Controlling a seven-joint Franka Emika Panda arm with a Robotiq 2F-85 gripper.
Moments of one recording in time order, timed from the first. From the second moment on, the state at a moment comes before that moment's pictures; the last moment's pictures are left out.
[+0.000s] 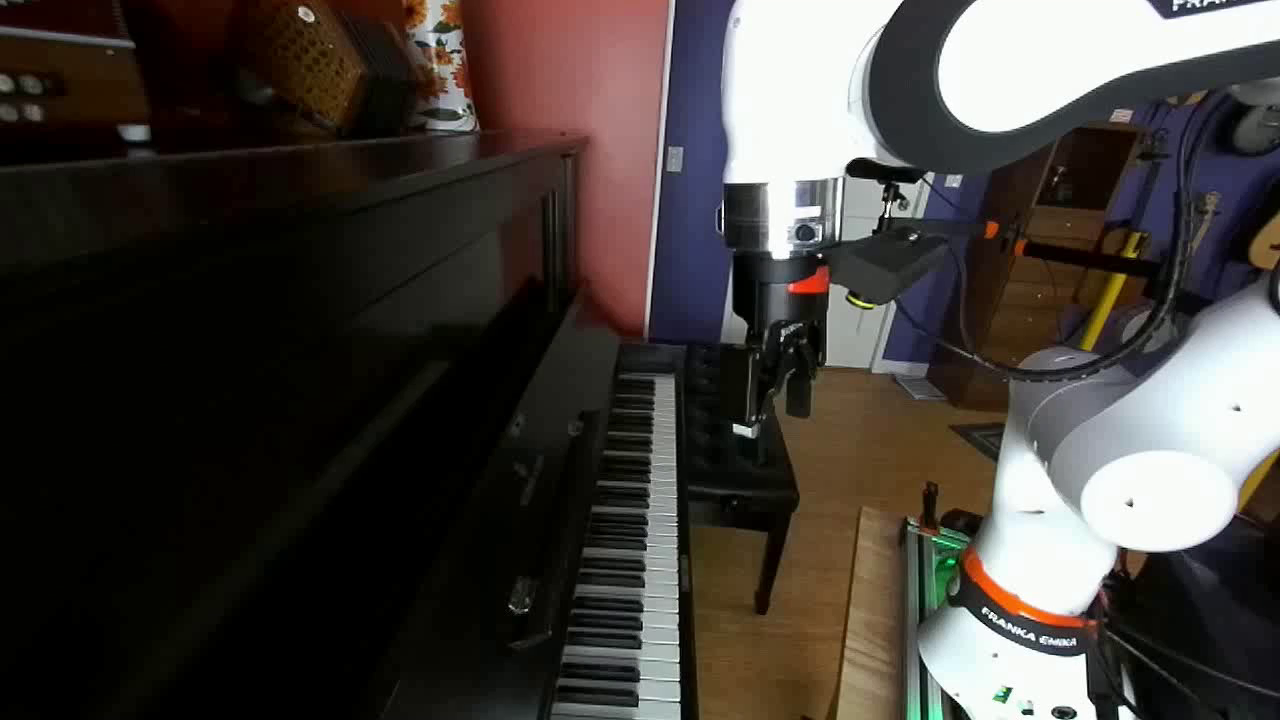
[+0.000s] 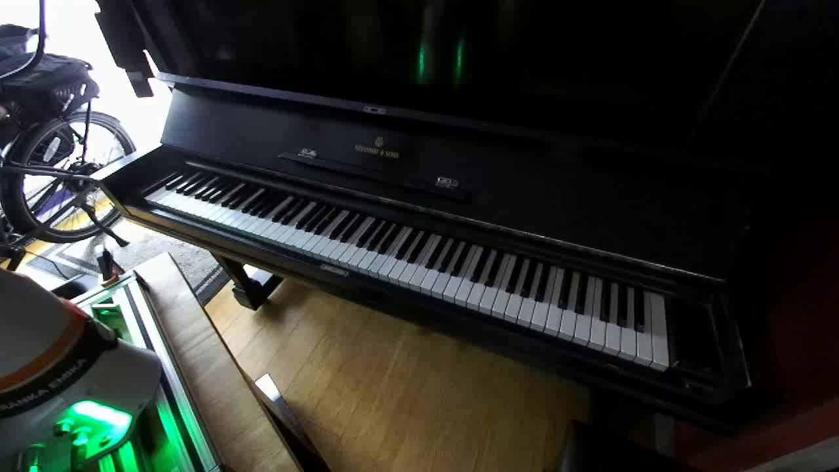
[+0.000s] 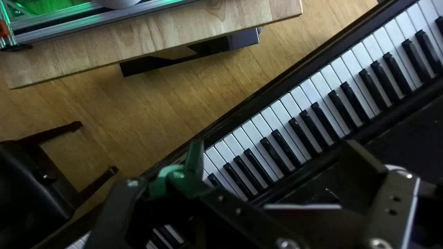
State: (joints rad) arm 0.11 -0.72 0.29 -2.51 0.24 1.69 0.50
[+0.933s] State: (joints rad) arm 0.02 -0.47 0.25 -2.60 0.08 2.13 0.34
